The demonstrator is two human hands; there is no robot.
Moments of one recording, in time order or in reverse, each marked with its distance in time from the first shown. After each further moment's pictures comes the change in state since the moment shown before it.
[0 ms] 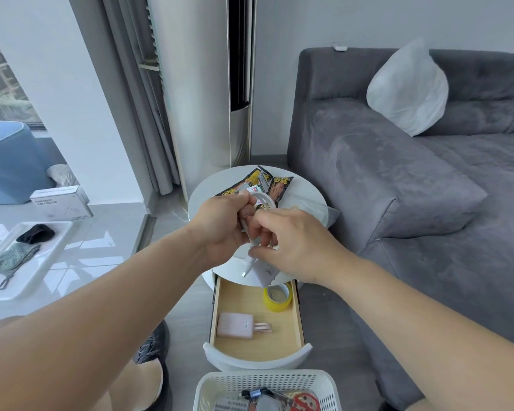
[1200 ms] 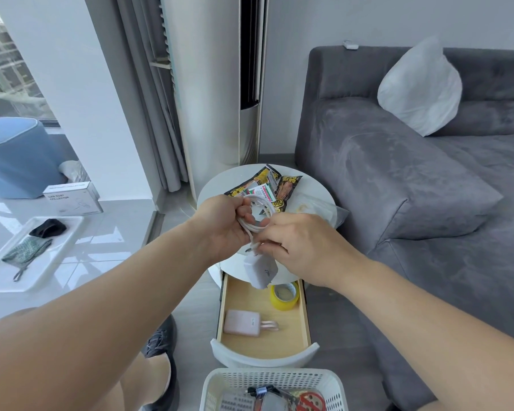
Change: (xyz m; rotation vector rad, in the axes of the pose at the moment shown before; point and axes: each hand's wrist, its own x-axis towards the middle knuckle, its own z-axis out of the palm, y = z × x) left_hand -0.013 0.014 -0.005 -0.318 0.159 -0.174; right_hand 0.002 0.005 0.012 -0.109 0.014 -0.145
